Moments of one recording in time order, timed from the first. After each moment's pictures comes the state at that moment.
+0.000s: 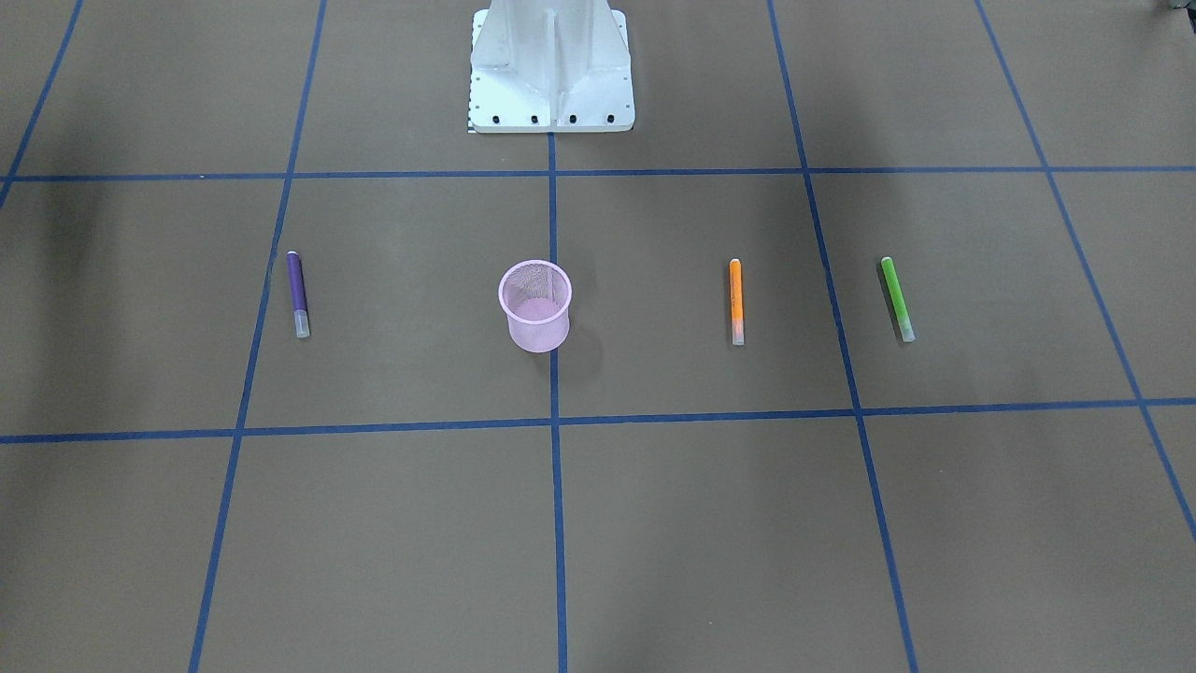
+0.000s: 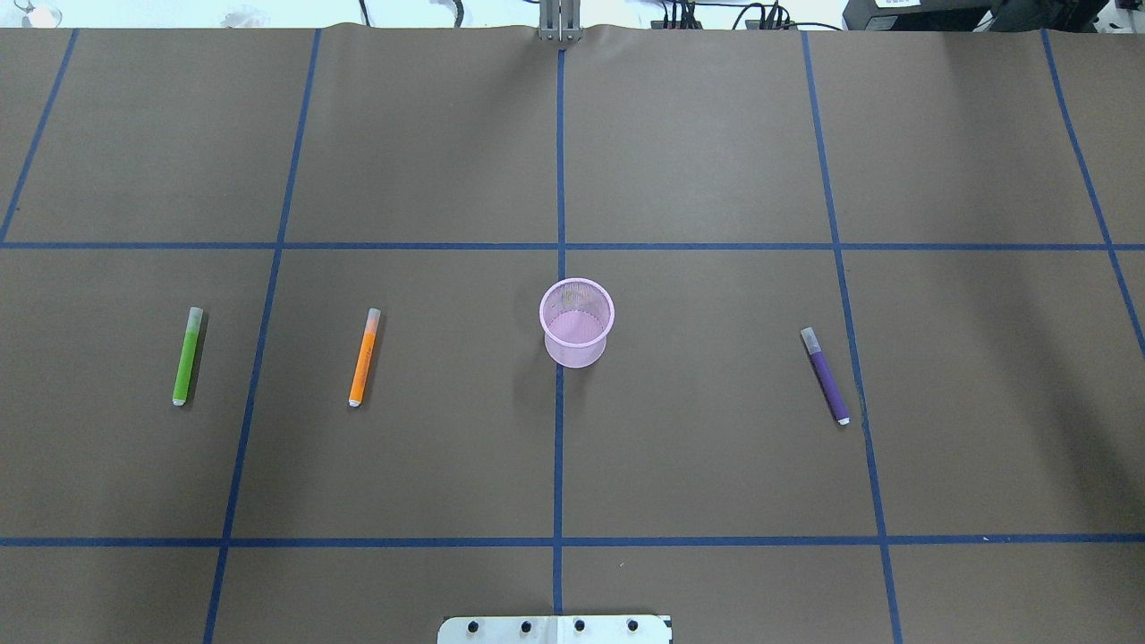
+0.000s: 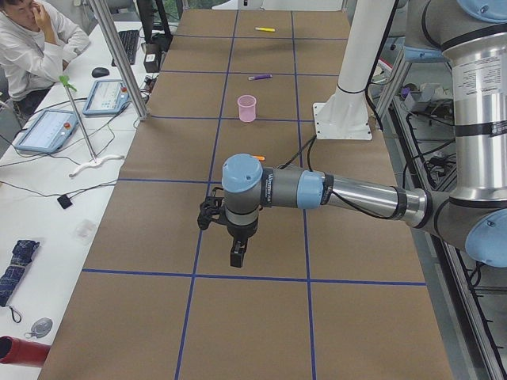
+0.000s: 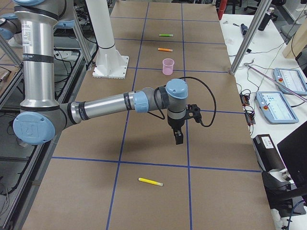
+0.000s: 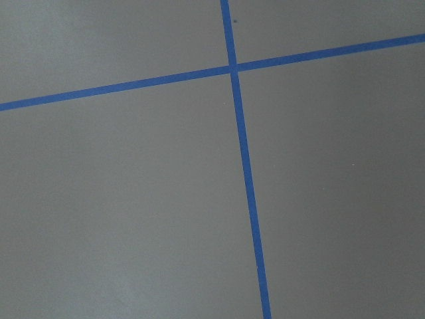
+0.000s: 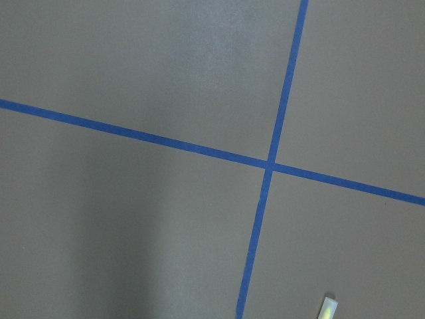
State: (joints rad) left arm -1.58 -1.42 -1.93 -1.47 -2.28 0.12; right arm 1.46 -1.58 1.88 -1.57 2.23 0.00
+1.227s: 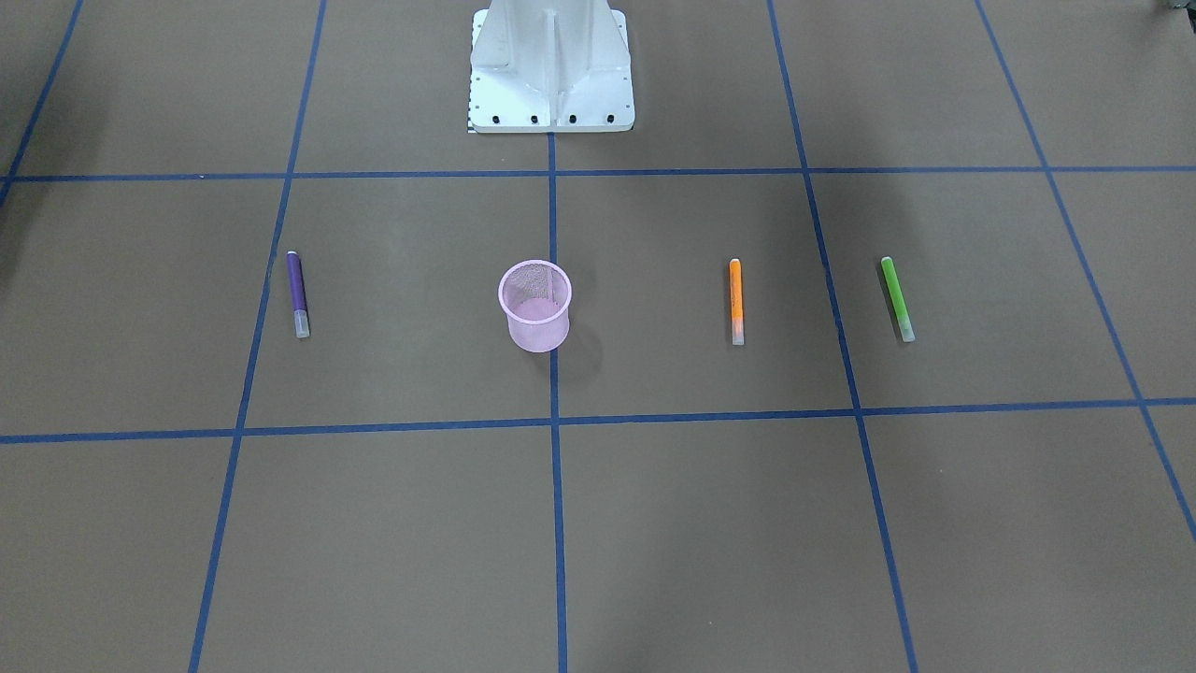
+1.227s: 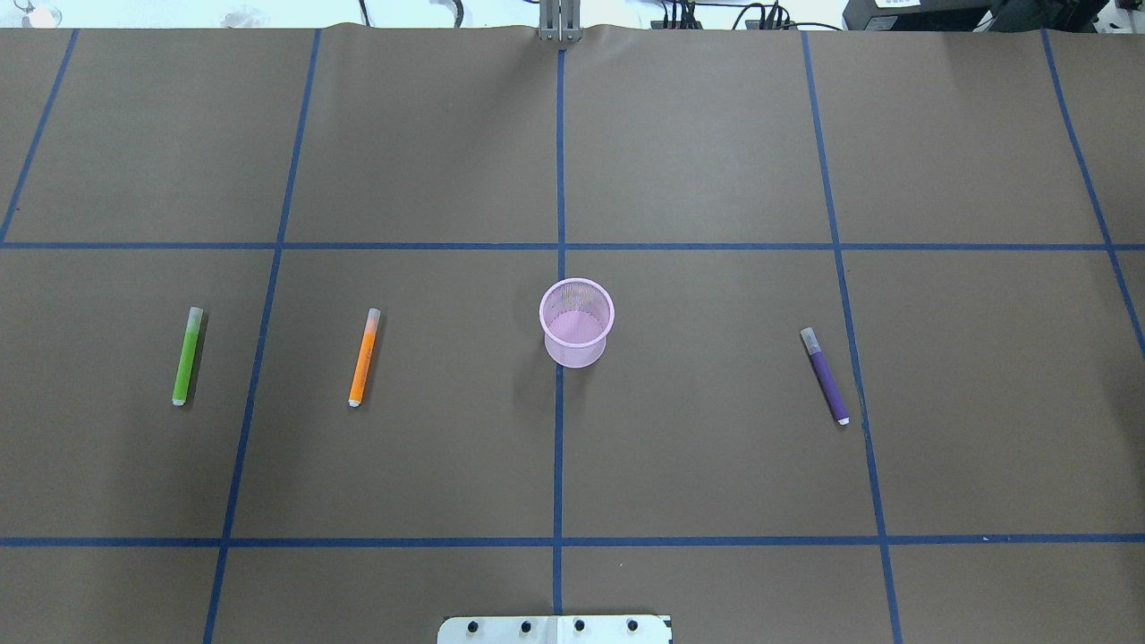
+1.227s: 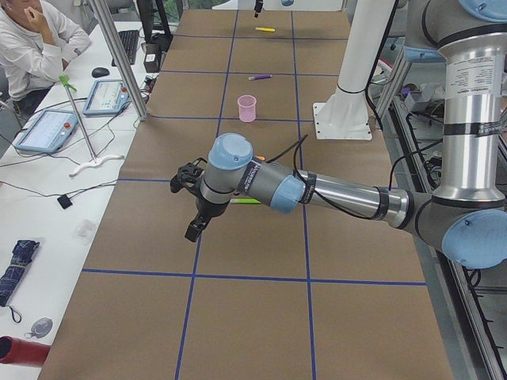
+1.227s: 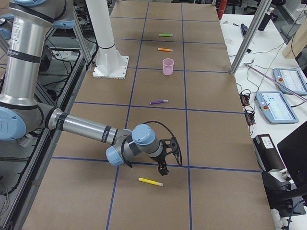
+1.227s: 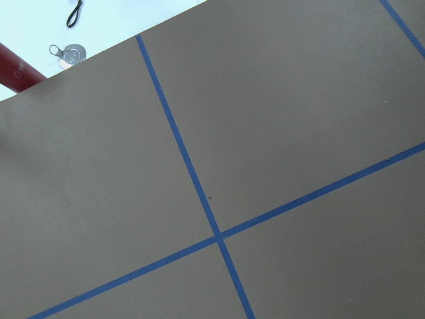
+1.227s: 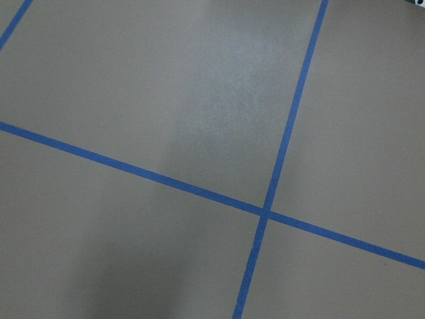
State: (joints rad) left arm -1.57 -1.50 -1.84 -1.83 -2.26 0.12; right arm 1.47 -1.82 1.43 -0.63 2.23 0.43
